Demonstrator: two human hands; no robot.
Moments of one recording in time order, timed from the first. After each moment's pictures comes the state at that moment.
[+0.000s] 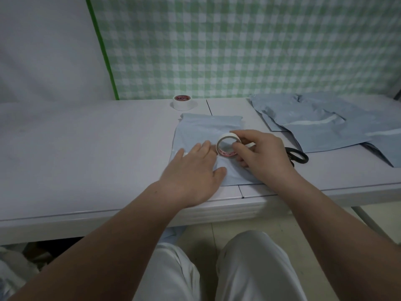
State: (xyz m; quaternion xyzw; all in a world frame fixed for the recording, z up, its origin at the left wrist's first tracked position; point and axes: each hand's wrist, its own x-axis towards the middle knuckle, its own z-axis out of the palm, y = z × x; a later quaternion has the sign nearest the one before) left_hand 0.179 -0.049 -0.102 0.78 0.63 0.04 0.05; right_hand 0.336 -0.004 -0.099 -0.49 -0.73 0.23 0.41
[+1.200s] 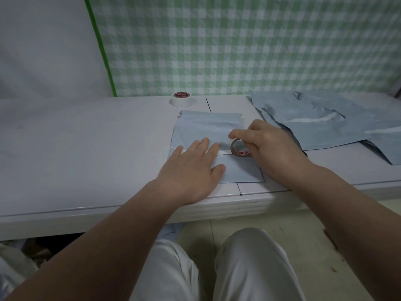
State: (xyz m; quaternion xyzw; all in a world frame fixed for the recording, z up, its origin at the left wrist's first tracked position) left_hand 0.179 -0.051 -0.104 0.77 0.63 0.02 0.05; right_hand 0.360 0.003 -0.091 -0.44 -0.86 0.01 0.25
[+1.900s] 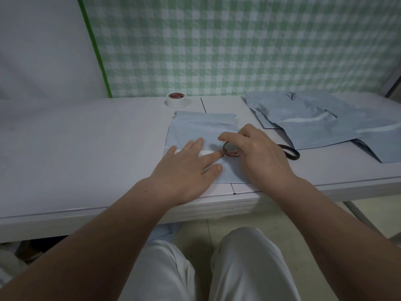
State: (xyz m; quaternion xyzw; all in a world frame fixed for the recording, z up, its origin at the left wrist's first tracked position) left_hand 0.179 -0.054 -0.101 0.78 0.62 0.01 0.08; right_hand 0.350 -0.008 -0.107 -0.47 -0.84 -0.04 0.26
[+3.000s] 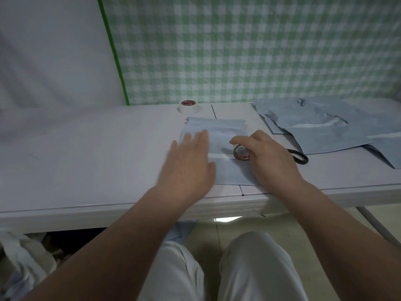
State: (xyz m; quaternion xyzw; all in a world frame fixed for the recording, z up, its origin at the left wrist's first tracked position) left_hand 0.178 -0.069 -0.091 0.71 0.68 0.16 -0.03; right_hand 0.350 -0.011 -0.104 -0.50 -0.82 0.02 0.28
